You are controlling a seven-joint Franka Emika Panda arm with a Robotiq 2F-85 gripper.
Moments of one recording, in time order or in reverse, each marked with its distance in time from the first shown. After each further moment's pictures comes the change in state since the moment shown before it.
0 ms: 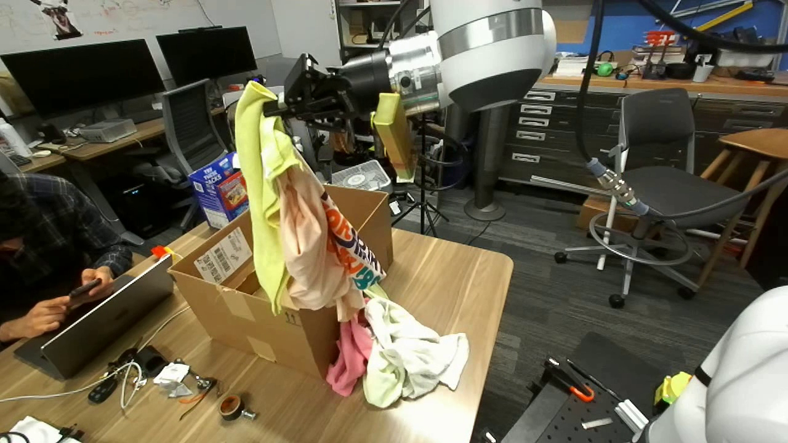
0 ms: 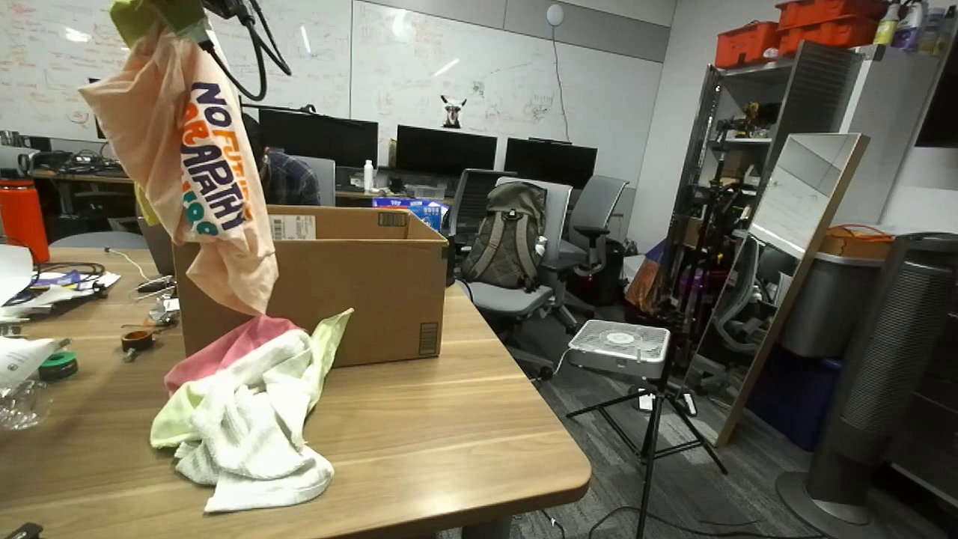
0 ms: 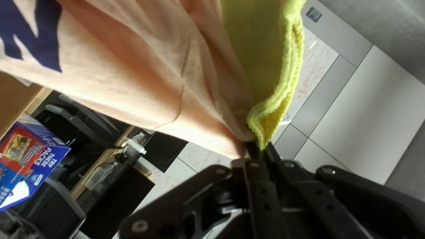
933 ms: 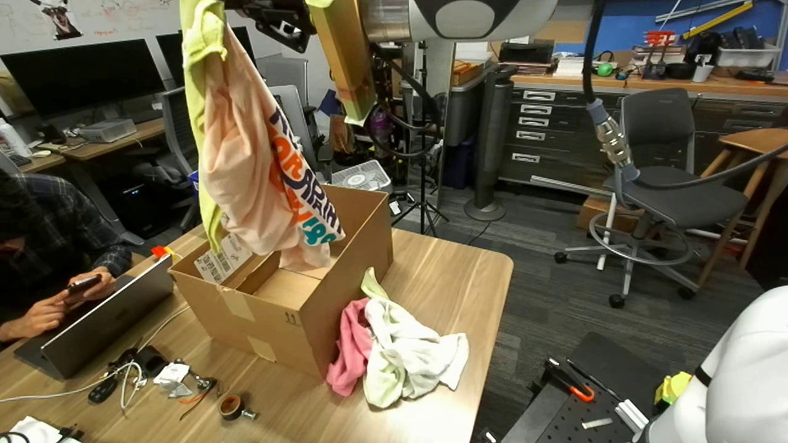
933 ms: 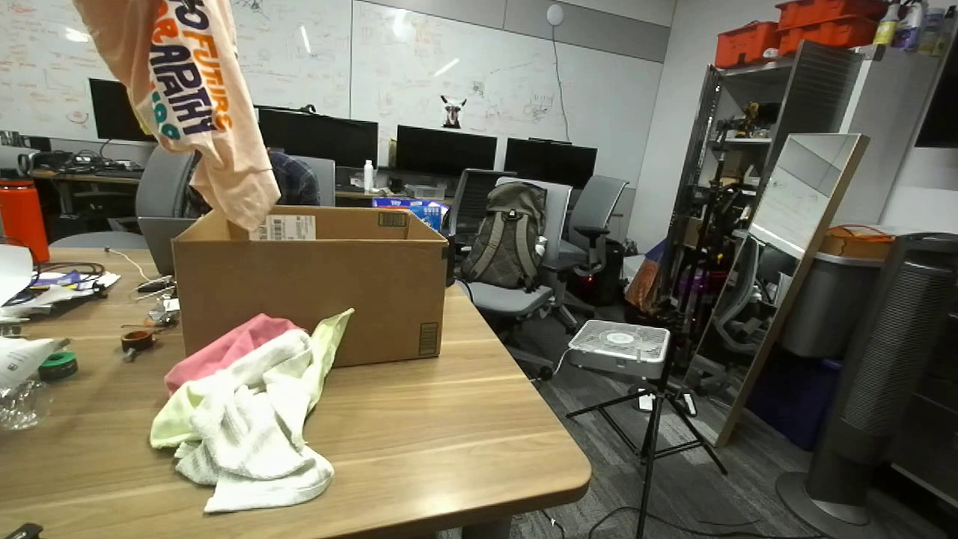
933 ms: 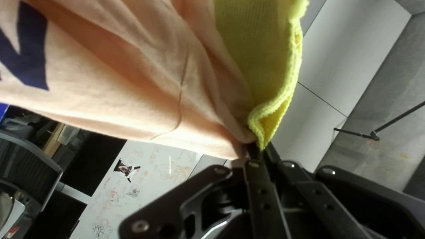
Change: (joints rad) arm 0.000 -0.002 0.091 0.212 0.264 0.199 -0.023
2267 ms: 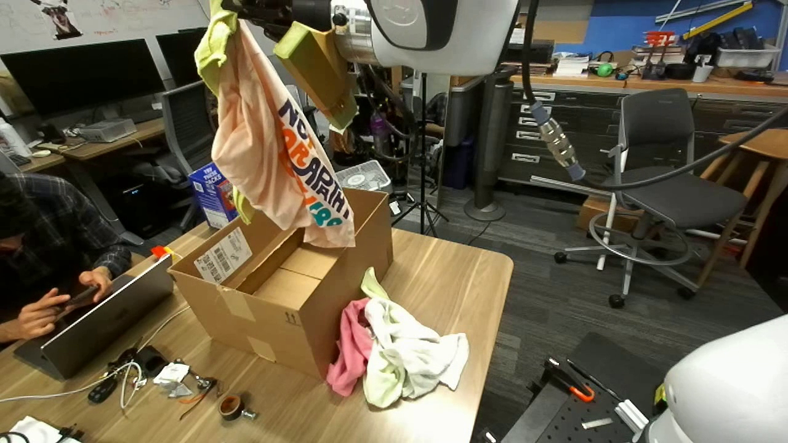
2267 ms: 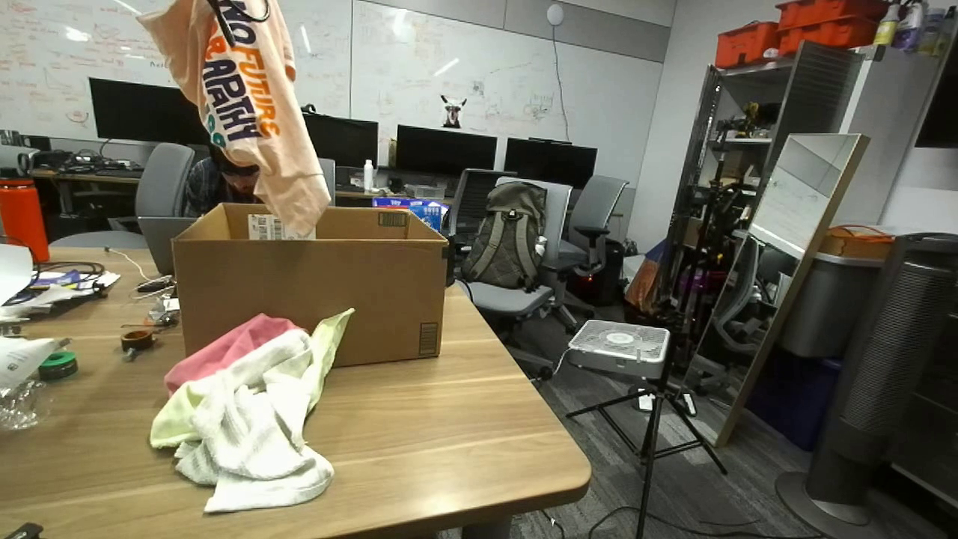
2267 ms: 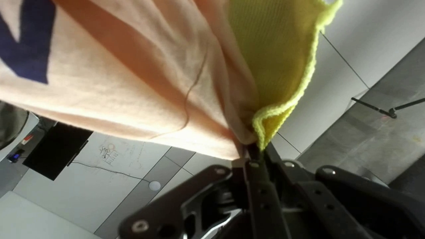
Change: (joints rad) arm -0.412 0.071 0.346 0.117 0.449 0.090 -0.502
